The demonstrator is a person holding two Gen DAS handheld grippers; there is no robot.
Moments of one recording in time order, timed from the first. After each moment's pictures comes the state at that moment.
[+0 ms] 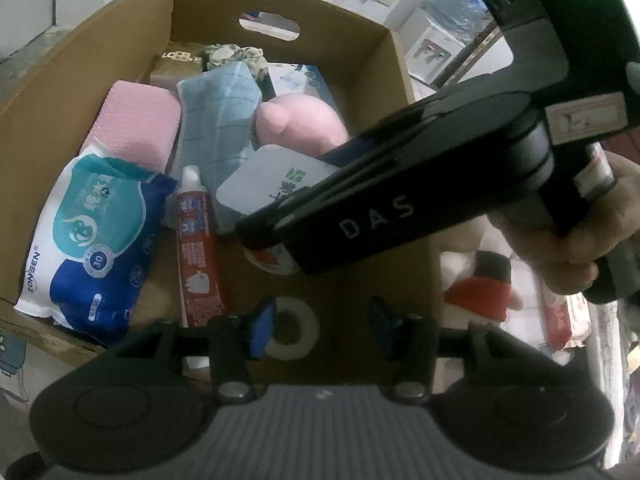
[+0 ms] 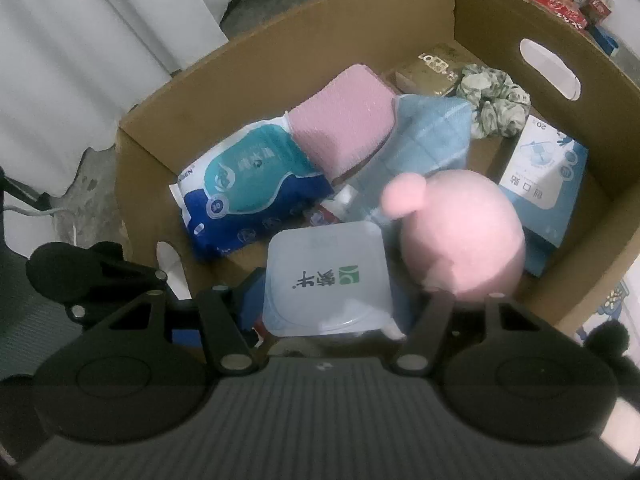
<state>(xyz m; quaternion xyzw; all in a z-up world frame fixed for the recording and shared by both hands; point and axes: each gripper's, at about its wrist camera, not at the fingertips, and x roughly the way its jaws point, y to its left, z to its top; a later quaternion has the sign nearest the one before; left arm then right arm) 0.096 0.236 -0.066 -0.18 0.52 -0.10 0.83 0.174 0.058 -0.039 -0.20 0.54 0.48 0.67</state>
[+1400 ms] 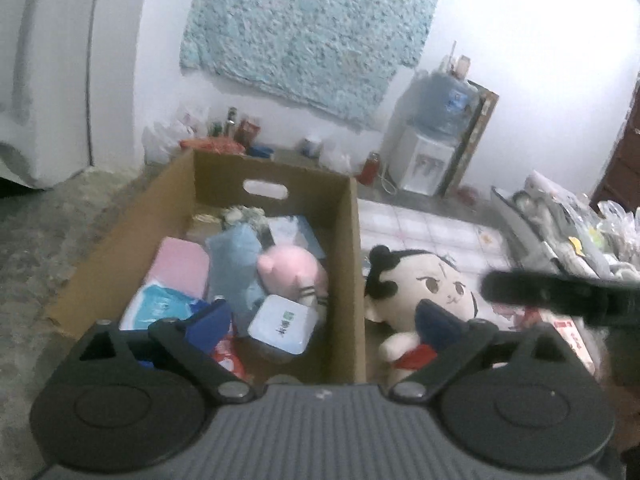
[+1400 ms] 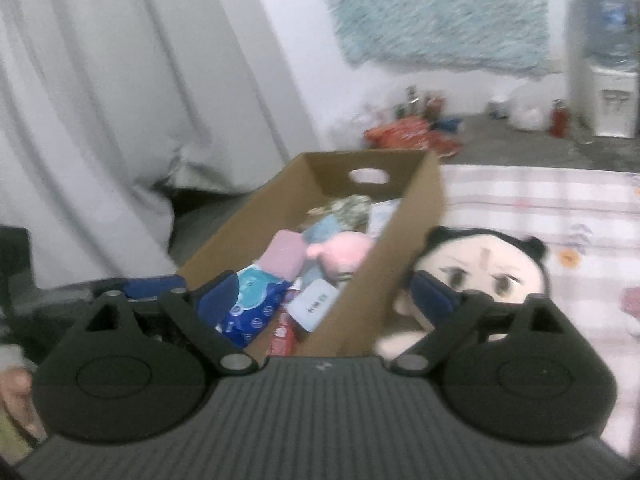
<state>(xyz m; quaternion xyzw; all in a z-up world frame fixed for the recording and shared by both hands) 0.005 0.206 0.041 -0.10 0.33 -0.04 0.94 0.025 -0.163 0.068 0.08 0.33 0.32 0.88</state>
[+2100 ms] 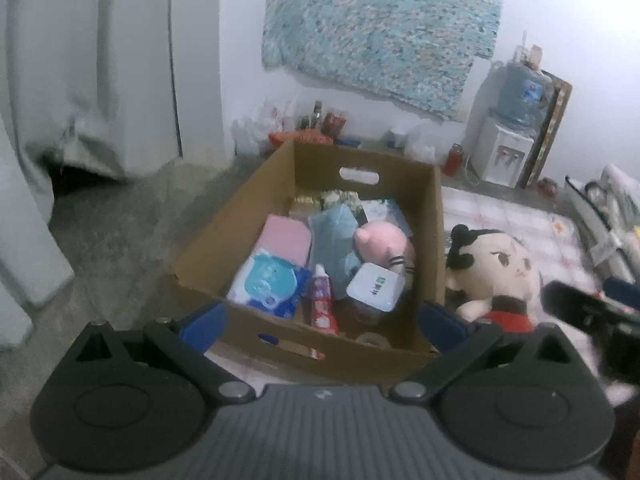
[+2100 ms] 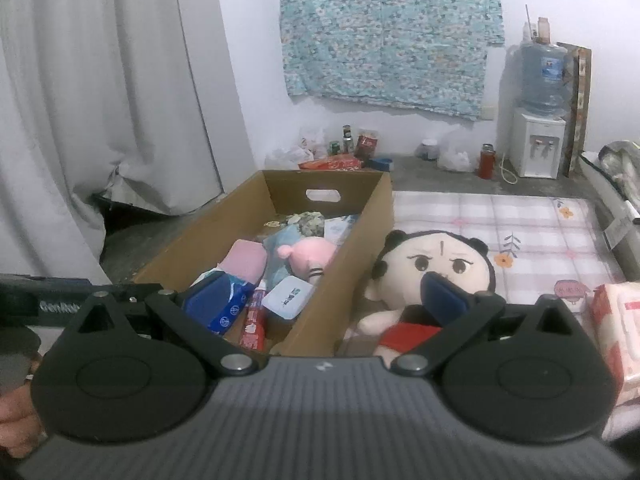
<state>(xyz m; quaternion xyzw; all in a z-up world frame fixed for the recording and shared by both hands) -0.051 0.217 0.060 -0.05 0.35 0.09 0.93 -0.060 -0.126 0.068 0.03 0.28 0.22 0.93</state>
